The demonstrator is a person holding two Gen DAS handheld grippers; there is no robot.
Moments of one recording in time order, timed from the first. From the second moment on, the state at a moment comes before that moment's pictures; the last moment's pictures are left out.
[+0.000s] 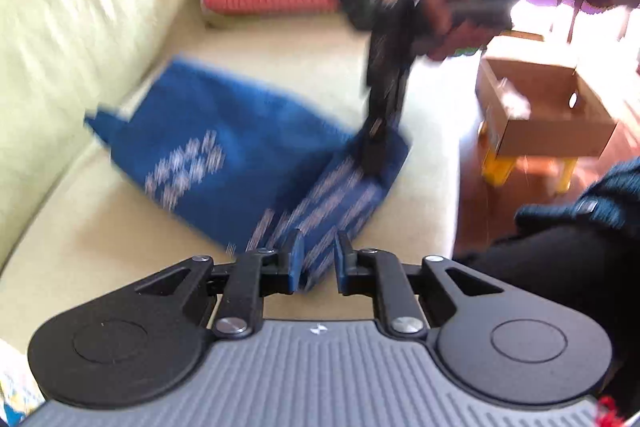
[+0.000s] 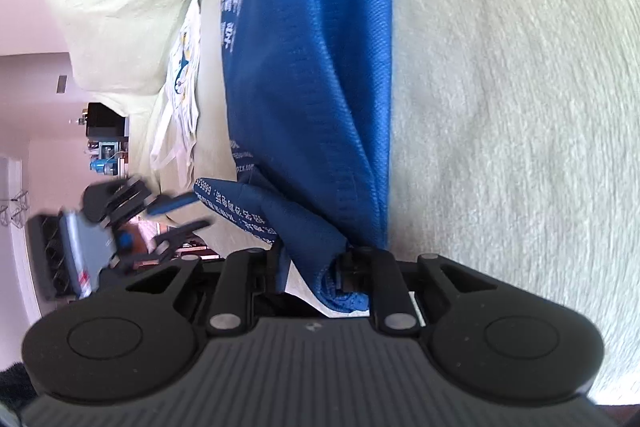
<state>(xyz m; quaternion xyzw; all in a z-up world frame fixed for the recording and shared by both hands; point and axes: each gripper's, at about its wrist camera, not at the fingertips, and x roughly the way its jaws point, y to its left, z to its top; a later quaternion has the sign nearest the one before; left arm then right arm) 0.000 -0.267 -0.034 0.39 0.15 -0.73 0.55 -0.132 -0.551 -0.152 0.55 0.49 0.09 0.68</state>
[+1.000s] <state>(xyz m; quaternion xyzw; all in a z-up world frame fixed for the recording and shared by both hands) -0.029 -0.313 -0.089 0.41 0.18 -0.66 0.60 -0.222 -0.395 -0.061 0.04 0.23 -0.09 0.97</state>
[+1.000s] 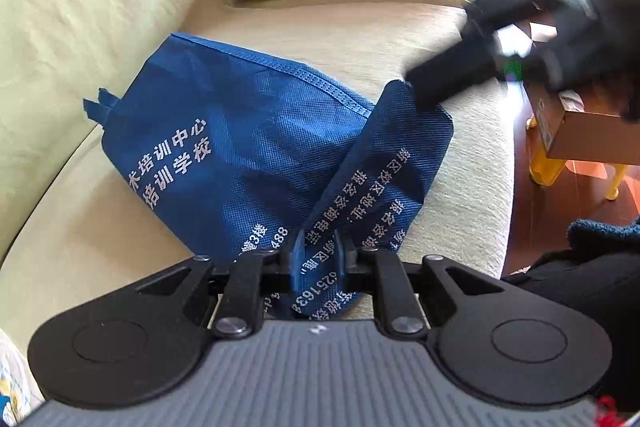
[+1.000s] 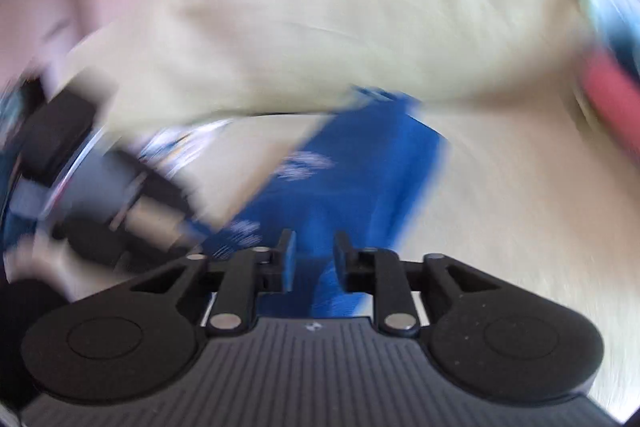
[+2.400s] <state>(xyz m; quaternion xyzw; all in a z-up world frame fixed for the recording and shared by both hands) 0.000 -0.289 -0.085 0.50 0.09 -0.71 0.49 -0.216 -0.376 -0.090 -0.31 0.27 0.05 0.91</state>
